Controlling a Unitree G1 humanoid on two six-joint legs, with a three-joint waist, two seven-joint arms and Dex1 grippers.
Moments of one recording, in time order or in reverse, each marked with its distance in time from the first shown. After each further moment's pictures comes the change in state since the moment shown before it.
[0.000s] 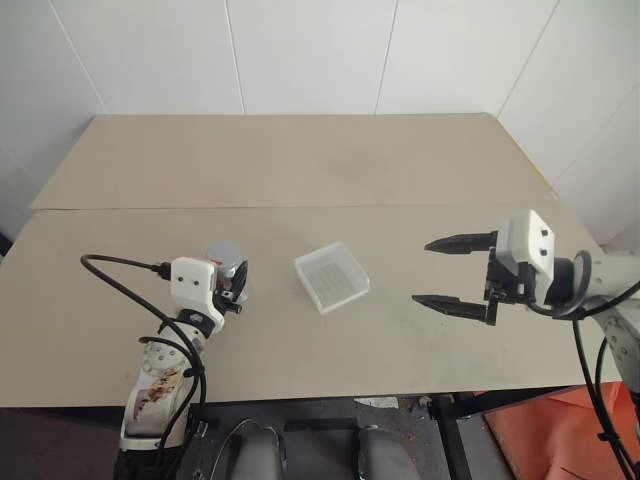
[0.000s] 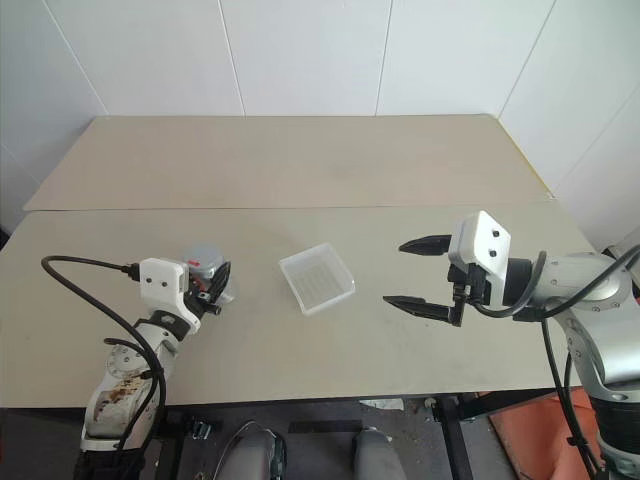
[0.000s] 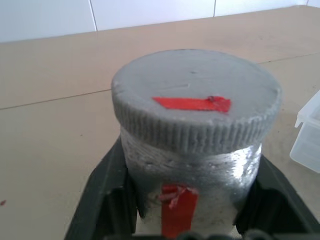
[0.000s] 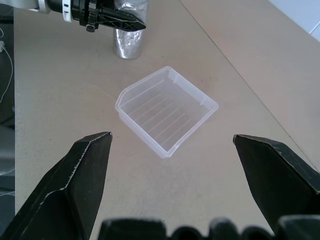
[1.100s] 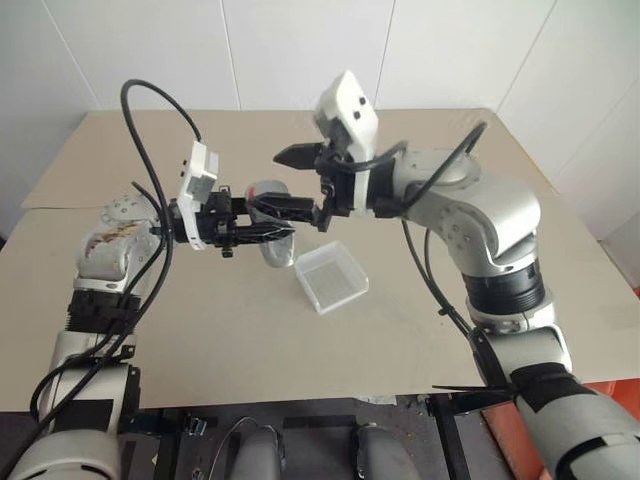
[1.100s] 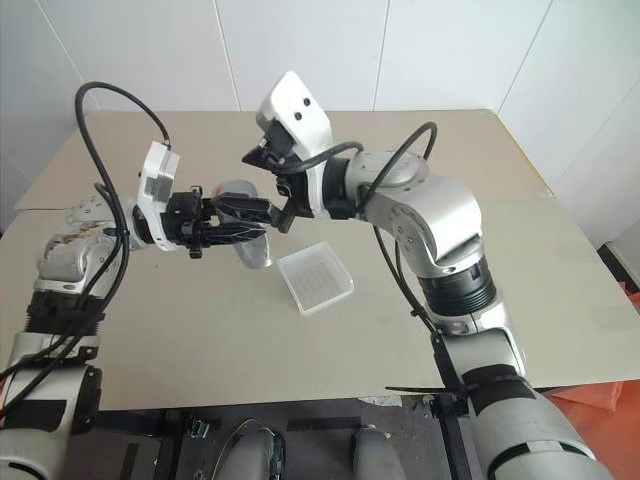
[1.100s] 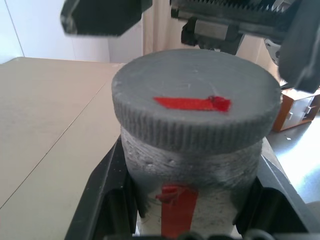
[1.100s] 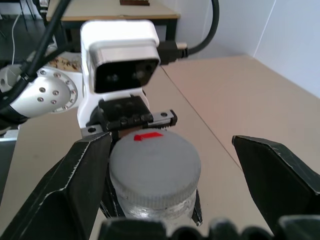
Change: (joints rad) left arm -0.761 0.374 -0.110 0.615 -0.366 0.067 -1.148; right arm -0.797 0.587 0.390 0.291 -0.023 0.447 -0.406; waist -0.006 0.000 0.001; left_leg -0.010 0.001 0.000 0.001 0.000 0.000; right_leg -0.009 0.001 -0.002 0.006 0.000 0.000
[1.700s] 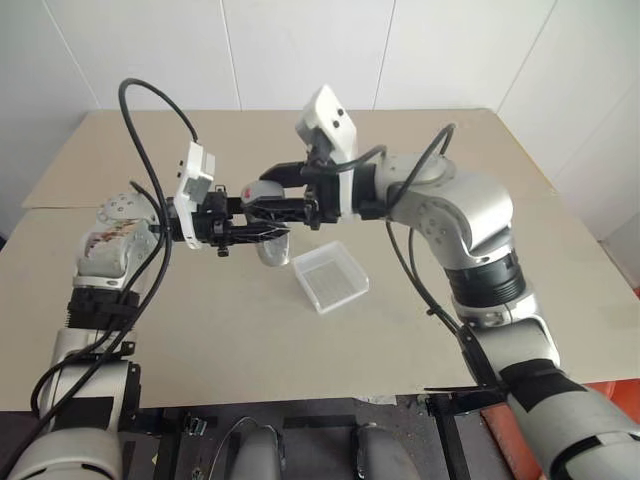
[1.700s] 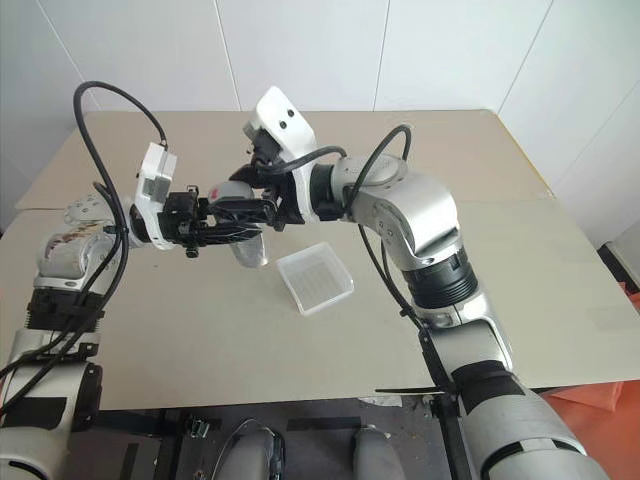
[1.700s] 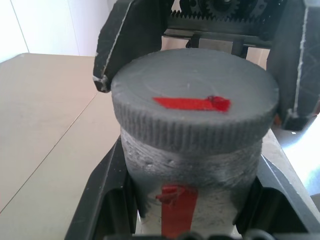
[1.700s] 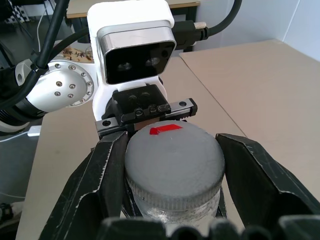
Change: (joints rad) left arm -0.005 0.004 0.010 0.043 0.035 -0.035 -0.032; right arm -0.030 0.059 0.000 0.121 -0.011 -0.015 0.101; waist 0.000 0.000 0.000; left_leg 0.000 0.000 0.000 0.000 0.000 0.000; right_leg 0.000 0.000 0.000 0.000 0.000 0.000
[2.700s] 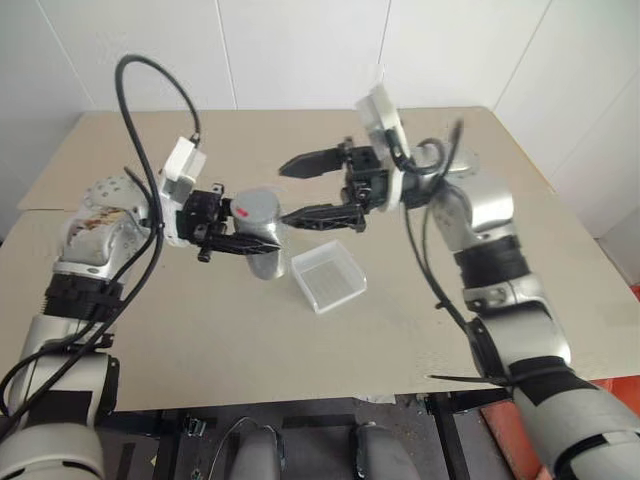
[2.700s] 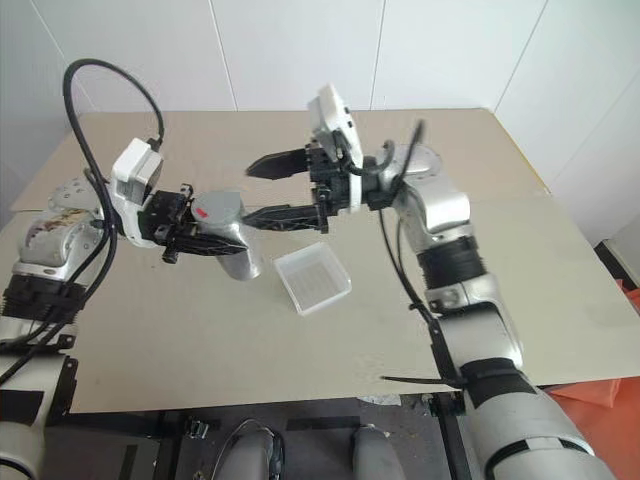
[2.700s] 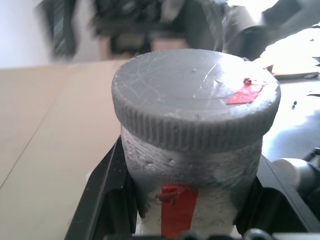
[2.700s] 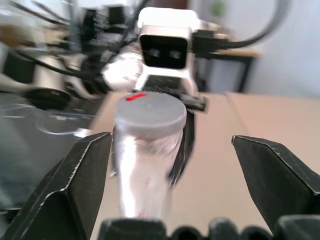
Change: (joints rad) left arm -0.021 0.122 -0.097 0.038 -0.111 -0.080 -0.121; right arm 0.027 -0.084 -0.098 0.243 -0.040 -0.418 0.476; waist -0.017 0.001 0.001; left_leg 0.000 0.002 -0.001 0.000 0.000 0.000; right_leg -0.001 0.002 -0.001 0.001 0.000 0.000
